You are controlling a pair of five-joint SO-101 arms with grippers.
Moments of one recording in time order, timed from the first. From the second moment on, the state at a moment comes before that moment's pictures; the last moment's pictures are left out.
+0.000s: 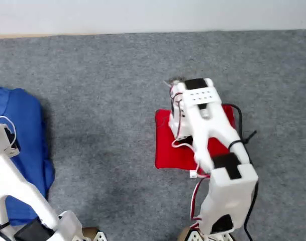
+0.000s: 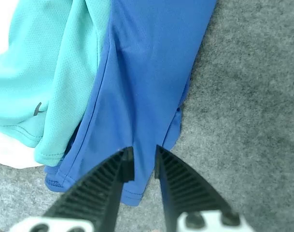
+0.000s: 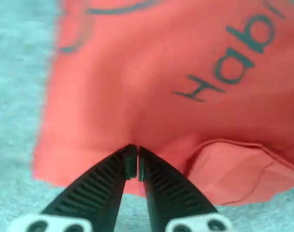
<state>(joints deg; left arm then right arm) -44.0 -19.0 9.7 98.9 -4.6 -12.2 22.2 -3.7 90.2 6.7</state>
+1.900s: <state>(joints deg) -34.6 -19.0 9.7 98.9 -4.6 -0.4 27.3 -22.0 81.0 16.2</state>
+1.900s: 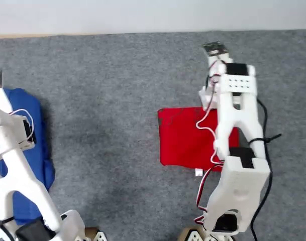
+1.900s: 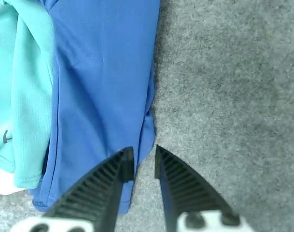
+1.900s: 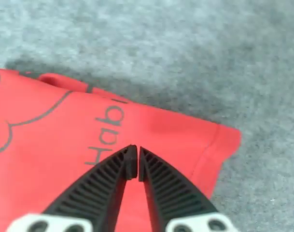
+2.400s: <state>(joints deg) -34.6 -19.0 9.7 98.9 -4.6 -2.9 39.2 -30.2 85.9 16.2</state>
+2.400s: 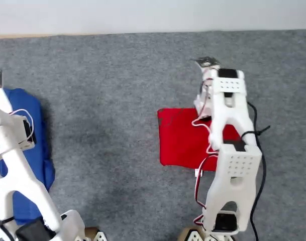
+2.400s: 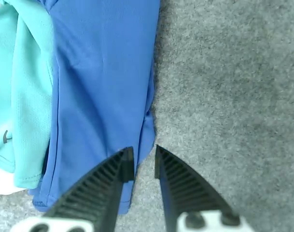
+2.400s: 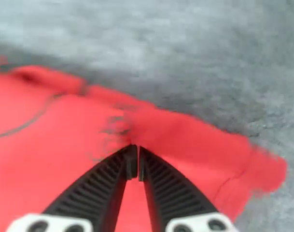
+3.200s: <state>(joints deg) -34.6 -19.0 9.7 98.9 -4.6 -17.9 28.5 -17.0 96.5 9.7</state>
